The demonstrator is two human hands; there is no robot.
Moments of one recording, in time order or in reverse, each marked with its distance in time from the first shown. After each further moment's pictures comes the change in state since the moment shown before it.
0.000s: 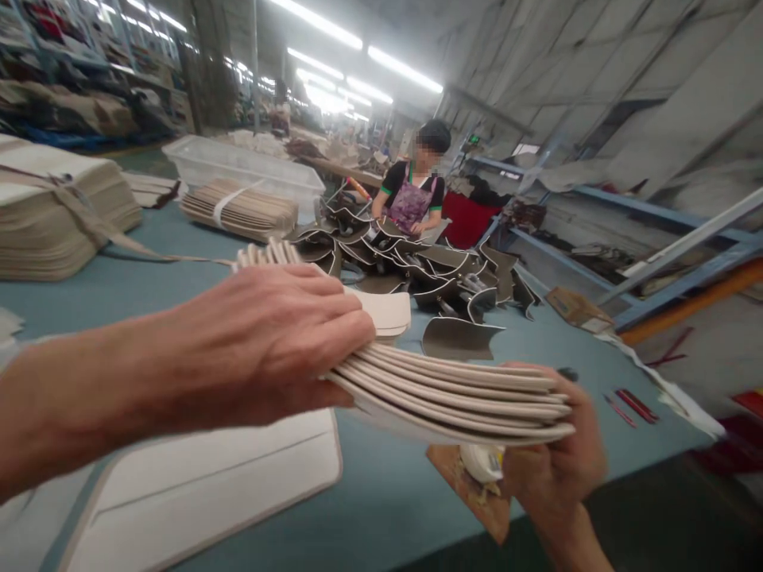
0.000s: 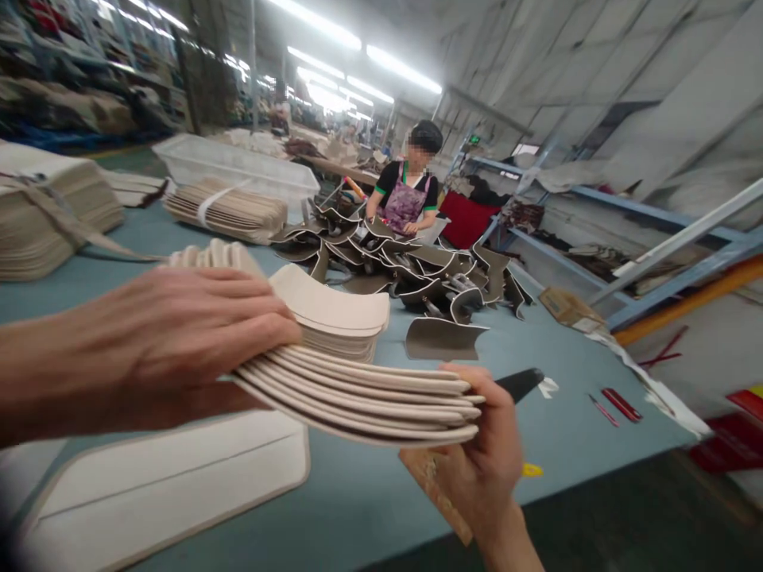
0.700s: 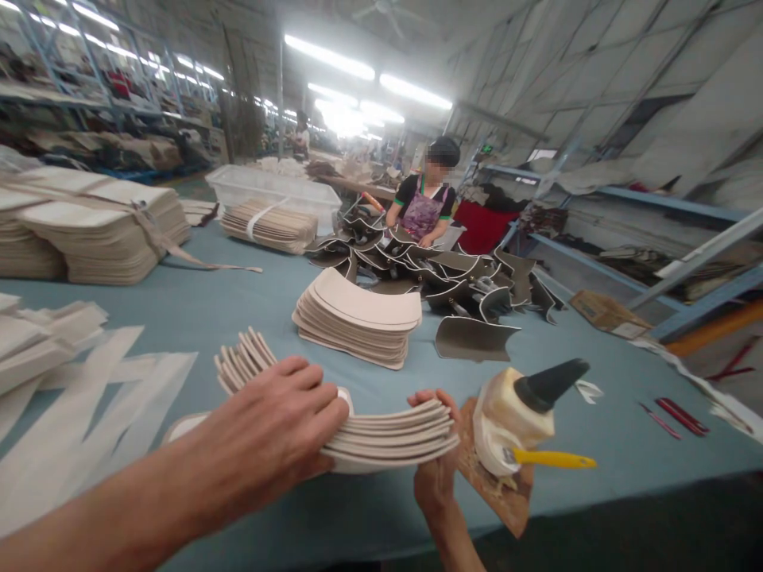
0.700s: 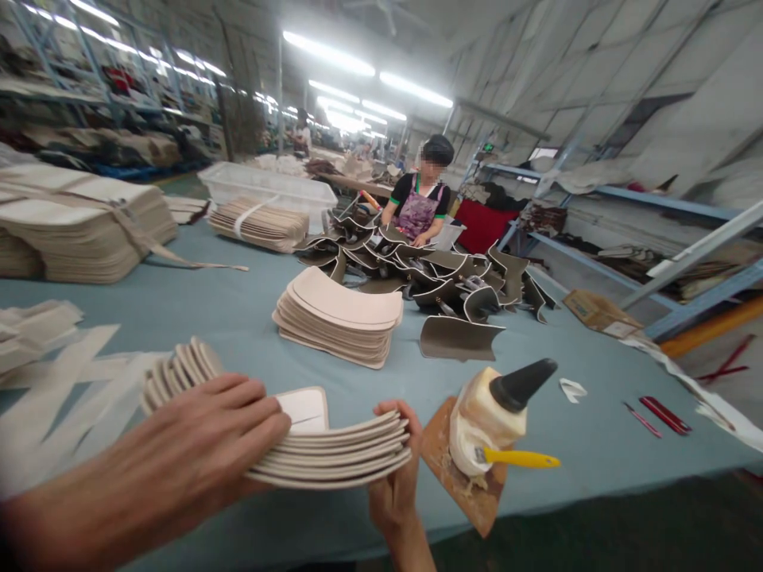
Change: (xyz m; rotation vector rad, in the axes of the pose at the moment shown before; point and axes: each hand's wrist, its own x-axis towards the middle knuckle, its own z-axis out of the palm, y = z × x) left_hand -0.072 0.093 0.045 0.137 -0.285 -0.210; right_hand -0.175 0.023 0.077 0.444 0.023 0.558
